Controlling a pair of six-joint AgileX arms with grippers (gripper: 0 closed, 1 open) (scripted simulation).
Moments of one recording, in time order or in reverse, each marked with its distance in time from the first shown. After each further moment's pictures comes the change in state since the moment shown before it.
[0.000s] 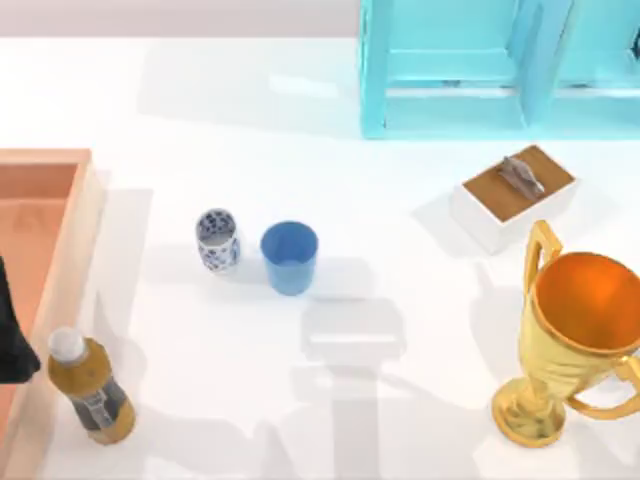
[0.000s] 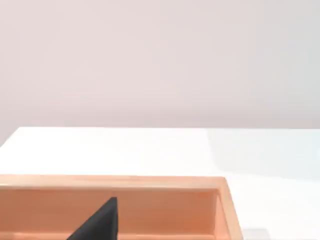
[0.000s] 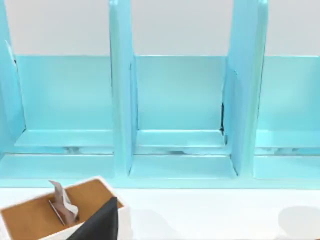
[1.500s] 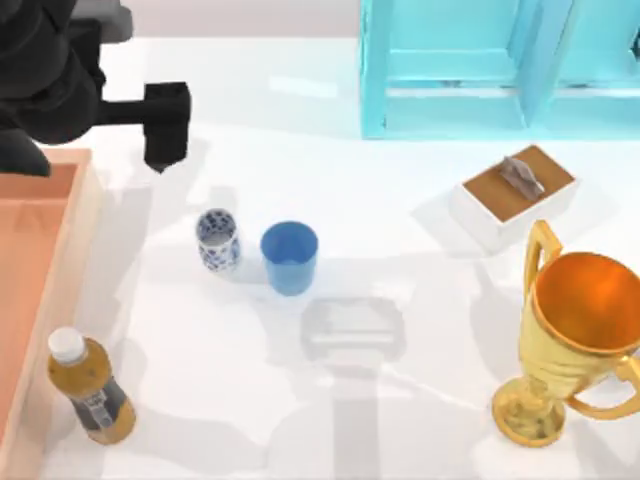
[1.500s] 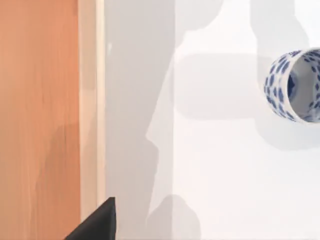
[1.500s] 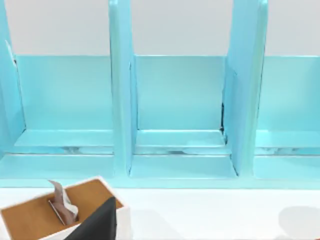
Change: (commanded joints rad) left arm -0.307 1.651 1.485 -1.107 -0.044 -0.287; right arm 0.000 0.000 0.000 0.000 0.000 0.000
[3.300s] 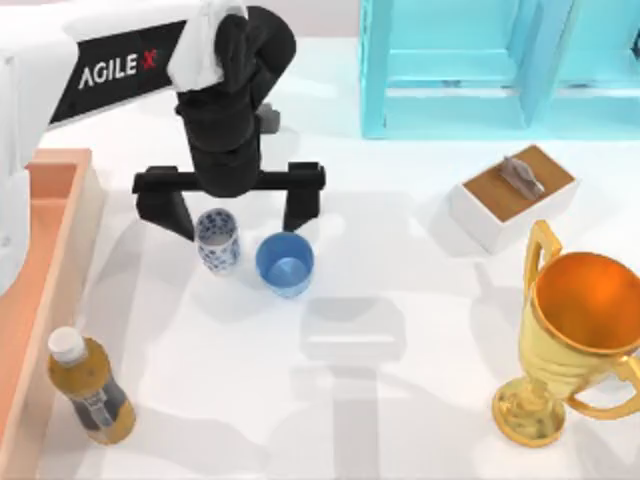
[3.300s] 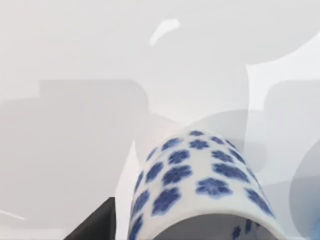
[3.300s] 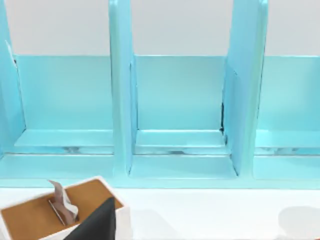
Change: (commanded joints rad) left arm -0.154 0.612 0.273 0.041 0.048 -0.144; right arm 0.000 0.000 0.000 0.000 0.000 0.000
